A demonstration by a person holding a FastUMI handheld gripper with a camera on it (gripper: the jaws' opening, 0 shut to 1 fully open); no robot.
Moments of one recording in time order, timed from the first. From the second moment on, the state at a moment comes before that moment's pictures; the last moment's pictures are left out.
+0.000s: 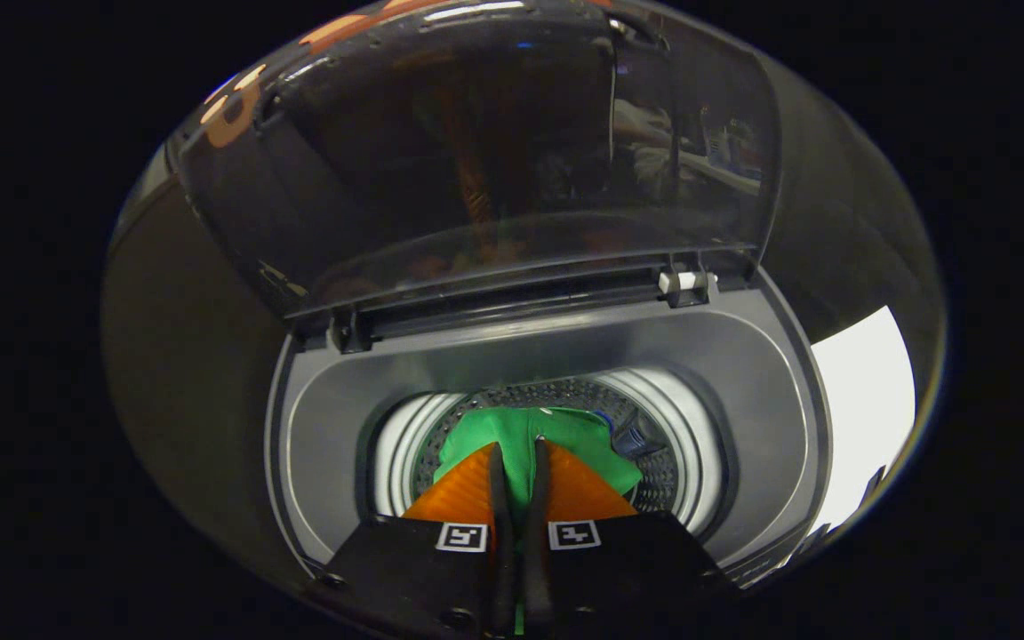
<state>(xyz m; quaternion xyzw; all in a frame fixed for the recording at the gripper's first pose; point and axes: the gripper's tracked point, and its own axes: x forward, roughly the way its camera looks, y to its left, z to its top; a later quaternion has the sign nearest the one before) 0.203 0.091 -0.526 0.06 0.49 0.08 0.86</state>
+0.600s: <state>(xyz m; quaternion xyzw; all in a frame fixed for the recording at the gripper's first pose) 0.200 0.100 -0.549 0.06 0.51 0.08 0.85</state>
